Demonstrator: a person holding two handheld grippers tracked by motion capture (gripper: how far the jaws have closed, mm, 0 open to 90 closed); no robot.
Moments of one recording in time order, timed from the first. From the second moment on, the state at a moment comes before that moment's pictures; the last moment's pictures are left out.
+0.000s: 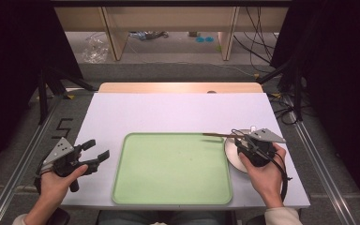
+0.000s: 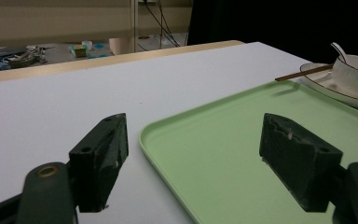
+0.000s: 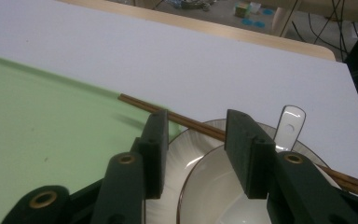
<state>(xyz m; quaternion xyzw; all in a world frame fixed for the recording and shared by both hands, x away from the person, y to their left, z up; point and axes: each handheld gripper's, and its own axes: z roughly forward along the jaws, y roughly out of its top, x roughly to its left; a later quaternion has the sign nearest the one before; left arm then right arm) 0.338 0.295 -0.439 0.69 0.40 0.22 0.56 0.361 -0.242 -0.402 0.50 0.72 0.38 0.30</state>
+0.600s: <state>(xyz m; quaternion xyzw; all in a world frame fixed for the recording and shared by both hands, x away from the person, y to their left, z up) 0.337 0.296 -0.439 0.69 0.41 0.22 0.56 0.399 -0.232 -0.391 0.50 0.75 0.32 0.28</state>
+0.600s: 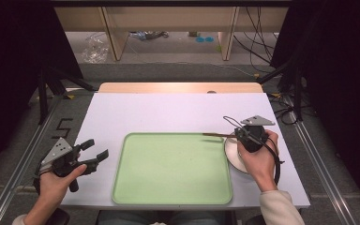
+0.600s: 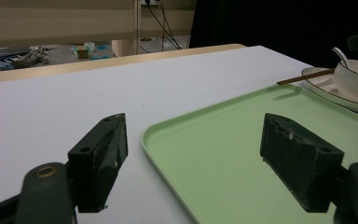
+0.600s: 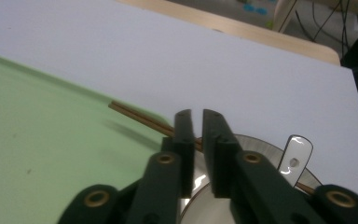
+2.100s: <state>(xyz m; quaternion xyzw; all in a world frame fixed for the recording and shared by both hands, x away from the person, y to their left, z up) 0.338 0.297 -0.440 0.68 0.41 0.22 0.56 0.486 -0.219 -0.432 0.58 0.78 0.17 0.19</state>
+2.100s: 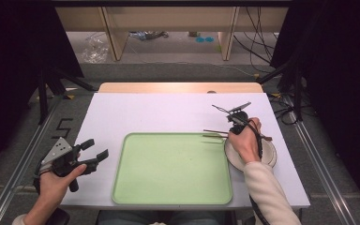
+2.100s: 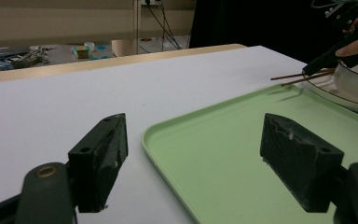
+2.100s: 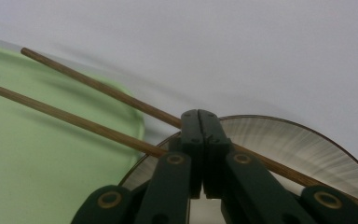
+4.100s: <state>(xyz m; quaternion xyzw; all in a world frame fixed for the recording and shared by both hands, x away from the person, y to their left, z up) 0.339 0.299 -0.440 0.68 0.41 0.22 0.56 0.517 -0.156 -0.441 0.12 0.97 0.00 0.22</state>
